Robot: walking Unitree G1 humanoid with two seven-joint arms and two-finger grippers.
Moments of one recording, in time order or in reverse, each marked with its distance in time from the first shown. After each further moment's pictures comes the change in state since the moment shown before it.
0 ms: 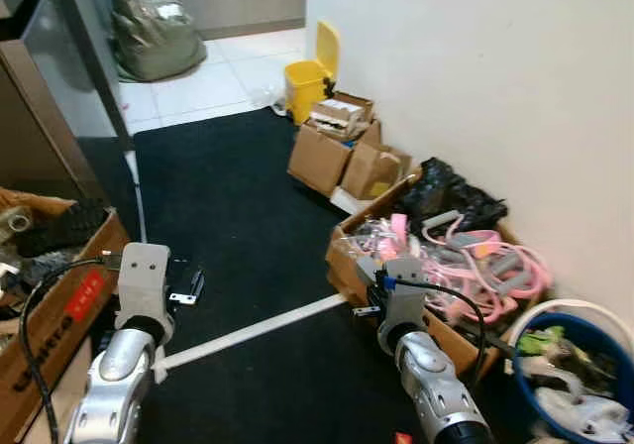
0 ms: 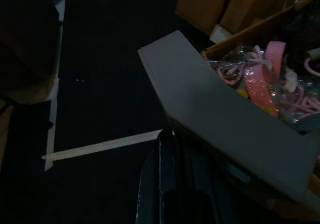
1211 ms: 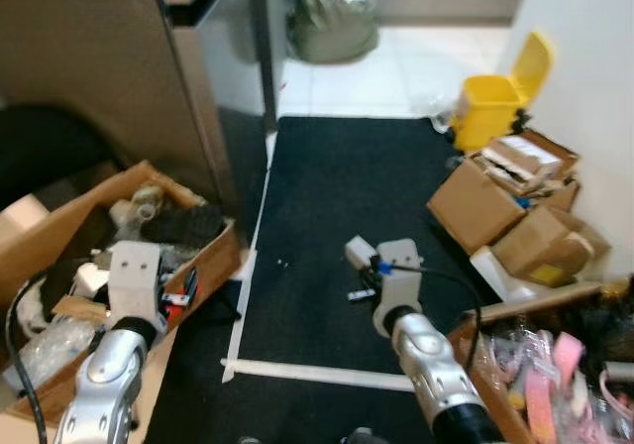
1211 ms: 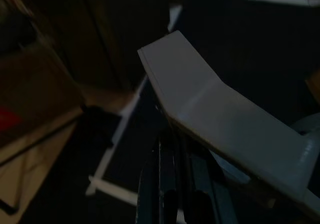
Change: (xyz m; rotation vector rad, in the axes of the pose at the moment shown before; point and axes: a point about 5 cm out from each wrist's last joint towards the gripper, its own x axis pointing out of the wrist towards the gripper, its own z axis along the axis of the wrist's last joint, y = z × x) left arm -0.008 0.003 0.009 -0.008 -0.011 0.015; right arm 0.010 0.006 0.026 -0.004 -0.086 0.101
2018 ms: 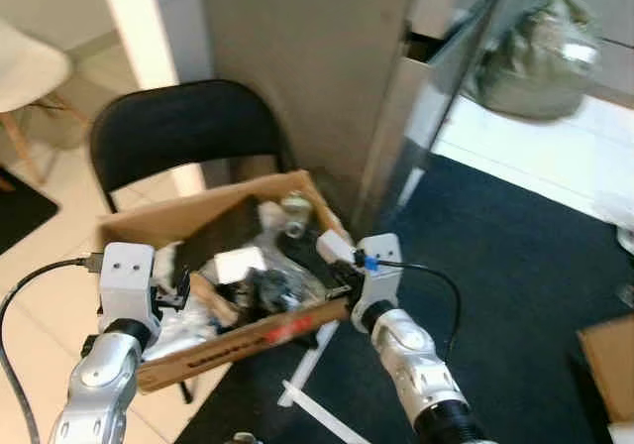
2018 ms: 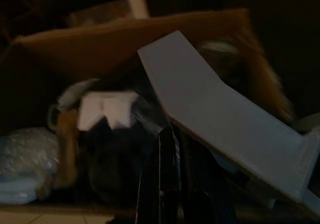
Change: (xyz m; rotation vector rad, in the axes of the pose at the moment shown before) left arm -0.004 0.003 -0.001 -0.004 0.007 0.020; right arm 0.006 0.028 0.007 0.050 -0.032 0.147
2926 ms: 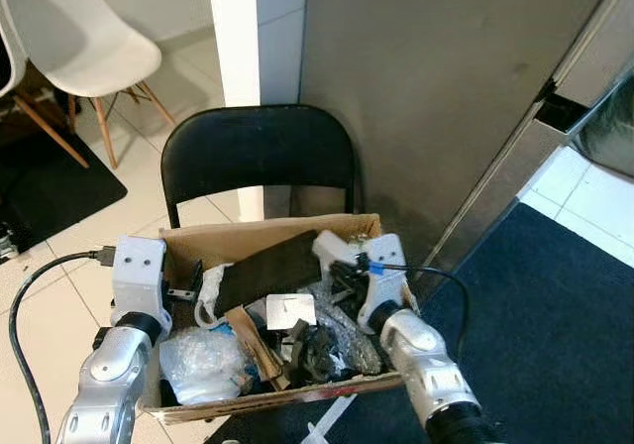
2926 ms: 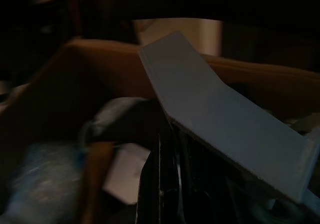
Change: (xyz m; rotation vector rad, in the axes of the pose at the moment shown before) left arm 0.001 -0.011 0.002 -0.009 -0.018 -0.070; right arm -0.005 0.008 0.001 -0.065 -0.001 0.217
